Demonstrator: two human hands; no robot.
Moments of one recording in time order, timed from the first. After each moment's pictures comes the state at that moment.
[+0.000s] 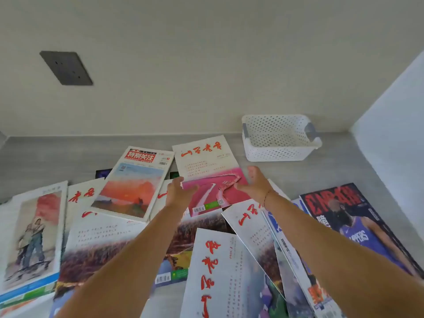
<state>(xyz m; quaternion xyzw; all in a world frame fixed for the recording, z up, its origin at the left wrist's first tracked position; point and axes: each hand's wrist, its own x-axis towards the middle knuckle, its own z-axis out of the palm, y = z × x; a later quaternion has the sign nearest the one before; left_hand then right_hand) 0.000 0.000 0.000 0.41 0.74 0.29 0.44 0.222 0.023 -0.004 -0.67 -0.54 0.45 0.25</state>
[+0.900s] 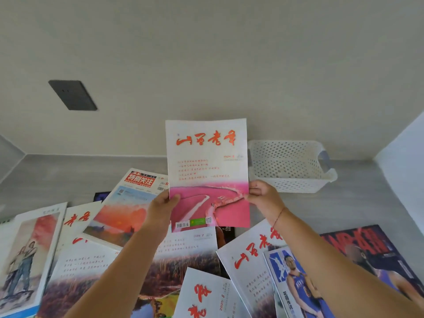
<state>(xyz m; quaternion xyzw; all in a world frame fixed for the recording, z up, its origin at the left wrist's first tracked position) -0.013 0.029 0.020 0.29 0.66 0.44 0.53 0.248 0.078 0.008 -0.60 -0.49 0.54 0.34</state>
